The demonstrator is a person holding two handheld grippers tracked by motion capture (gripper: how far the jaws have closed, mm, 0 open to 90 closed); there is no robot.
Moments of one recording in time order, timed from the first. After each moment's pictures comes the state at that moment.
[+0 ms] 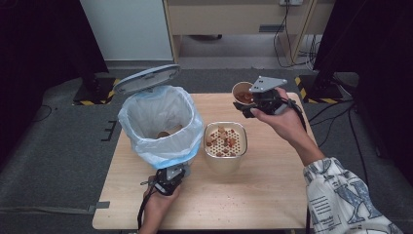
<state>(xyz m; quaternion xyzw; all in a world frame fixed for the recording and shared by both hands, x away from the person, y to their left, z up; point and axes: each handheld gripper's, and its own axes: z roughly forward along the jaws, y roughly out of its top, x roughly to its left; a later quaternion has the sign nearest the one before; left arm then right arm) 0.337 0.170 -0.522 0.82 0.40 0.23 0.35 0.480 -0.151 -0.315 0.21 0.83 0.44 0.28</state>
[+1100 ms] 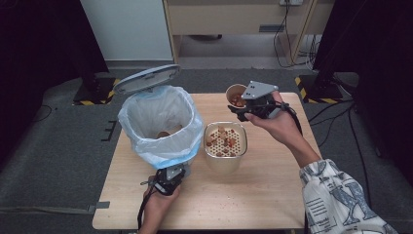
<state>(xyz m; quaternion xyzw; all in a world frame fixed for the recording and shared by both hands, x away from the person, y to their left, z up) 0.337 0.171 -0.522 0.82 0.40 0.23 0.35 0.472 -0.135 -0.320 0.16 0.83 0.43 0.32</state>
